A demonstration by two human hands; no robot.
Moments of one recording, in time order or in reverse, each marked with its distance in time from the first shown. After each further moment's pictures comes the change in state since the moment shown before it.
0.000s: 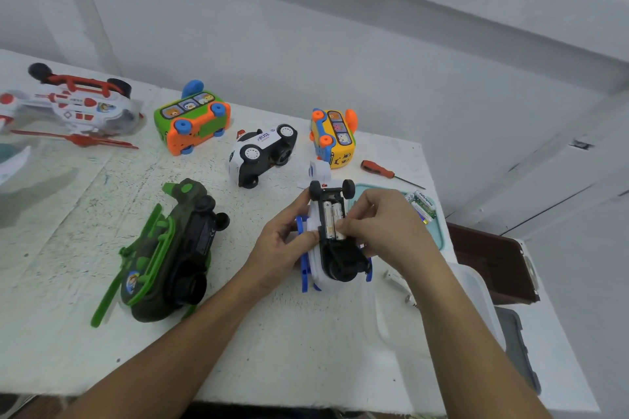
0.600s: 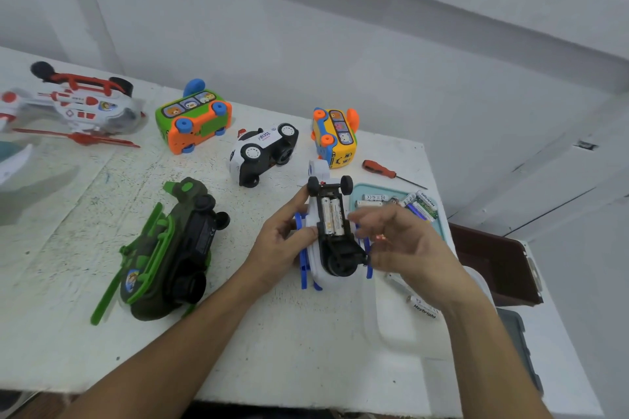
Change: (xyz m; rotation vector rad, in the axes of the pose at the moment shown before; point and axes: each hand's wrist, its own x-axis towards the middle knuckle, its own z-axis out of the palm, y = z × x) left_hand 0.005 -0.005 0.000 -0.035 0.034 -0.005; right_hand -0.011 0.061 -0.017 0.537 -0.315 -0.402
